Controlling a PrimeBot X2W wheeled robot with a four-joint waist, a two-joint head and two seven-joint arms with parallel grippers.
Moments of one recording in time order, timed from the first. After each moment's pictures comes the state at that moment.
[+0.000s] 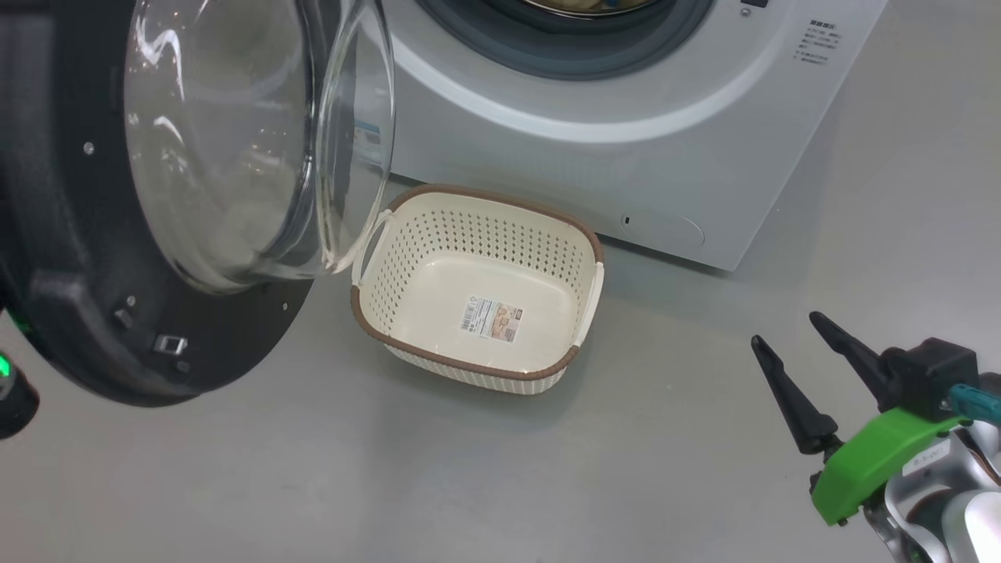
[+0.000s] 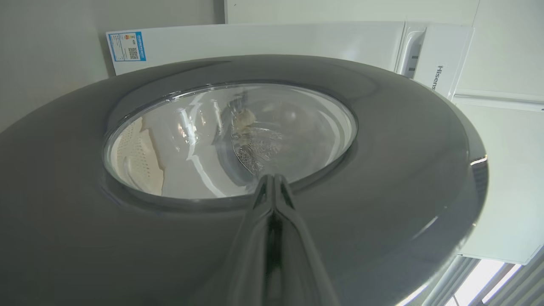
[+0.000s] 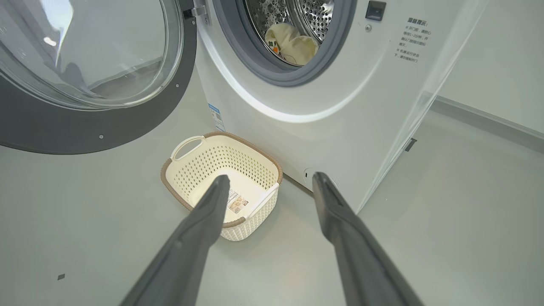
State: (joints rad) left arm -0.57 0.39 0.30 0.49 -1.75 0.08 0.78; right arm 0.03 -0.22 0.06 -0.15 0.20 0.13 0.17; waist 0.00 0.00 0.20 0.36
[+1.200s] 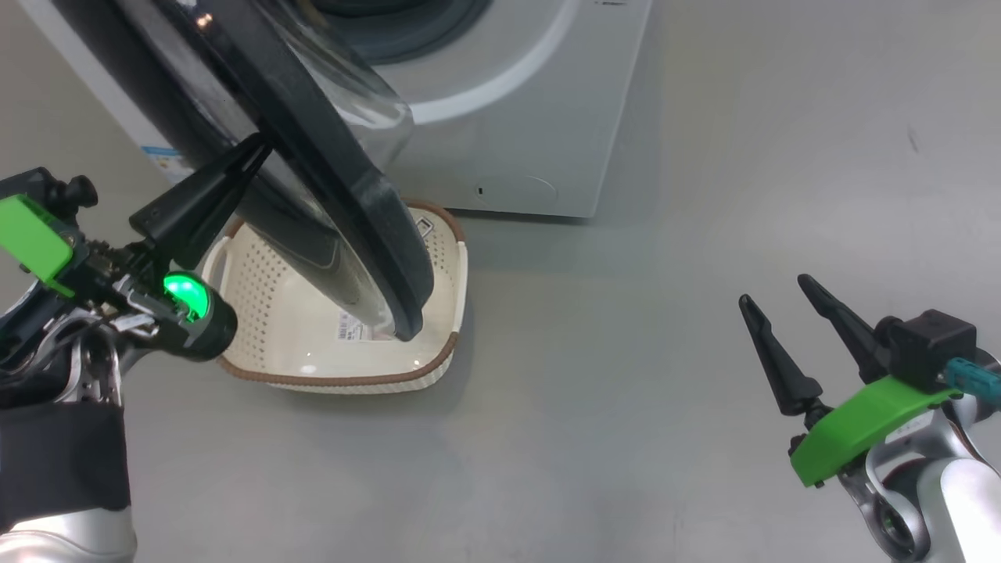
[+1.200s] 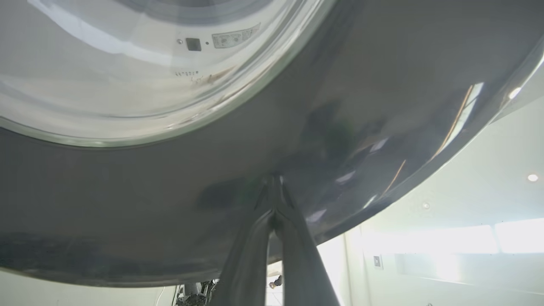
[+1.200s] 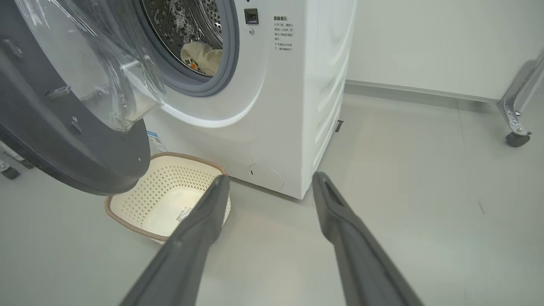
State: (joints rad) left arm -0.59 0.13 0.15 0.23 -1.84 0.03 0.89; right arm -0.06 -0.16 0.06 -0.08 0.22 0.13 0.09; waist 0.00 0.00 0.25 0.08
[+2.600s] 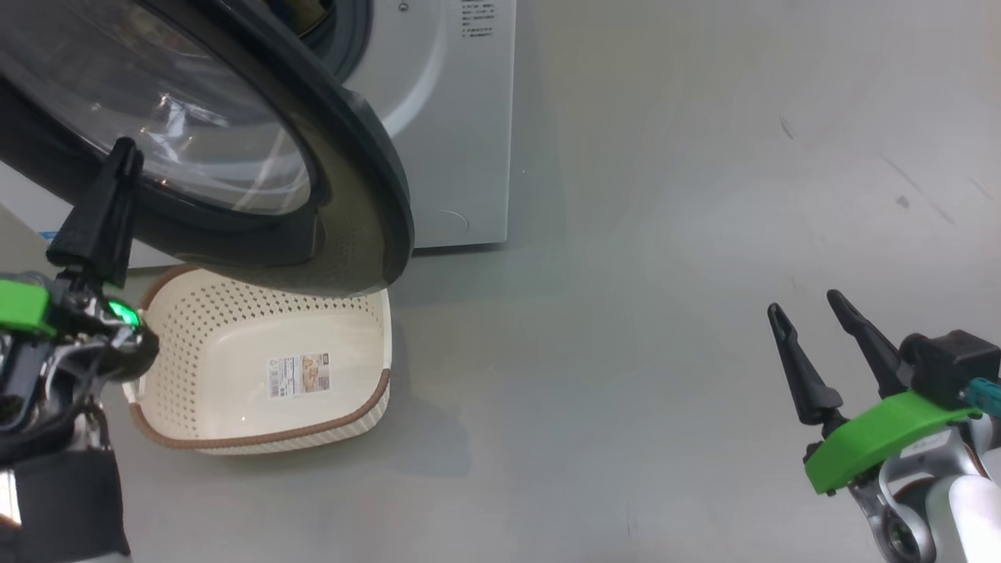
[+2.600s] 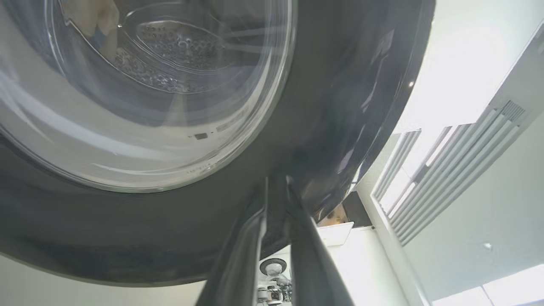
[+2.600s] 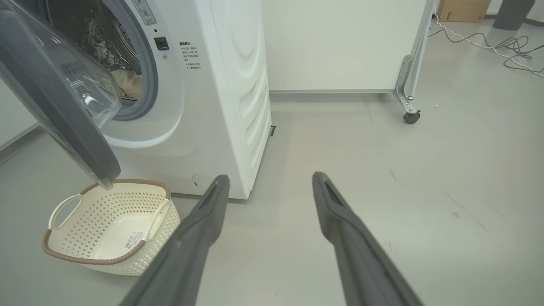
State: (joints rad) left arm -0.53 0.08 0.29 0.23 -1.58 -0.12 0.55; right arm -0.04 -0.12 -0.01 -0.01 0.21 0.13 0.03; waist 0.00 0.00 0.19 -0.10
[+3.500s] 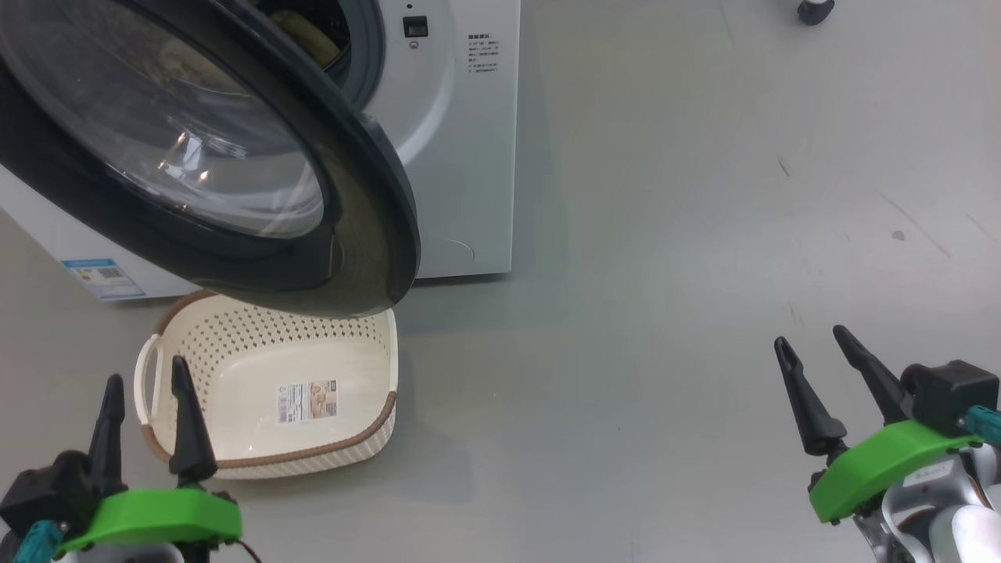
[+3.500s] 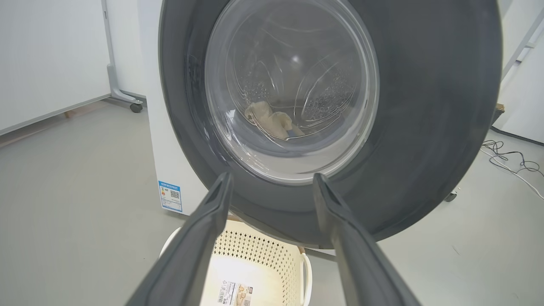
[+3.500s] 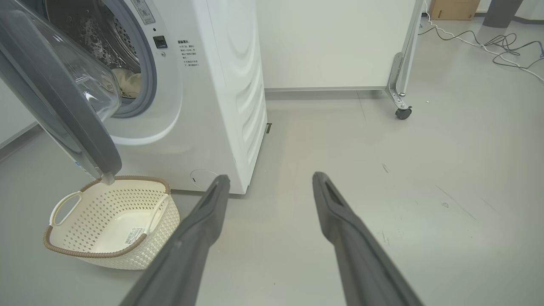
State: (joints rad) left arm -0.03 0.17 -0.02 0.06 -0.41 0.09 -0.19; right arm 0.03 -0.12 -0.02 -0.02 0.21 0.13 0.05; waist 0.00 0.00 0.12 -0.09
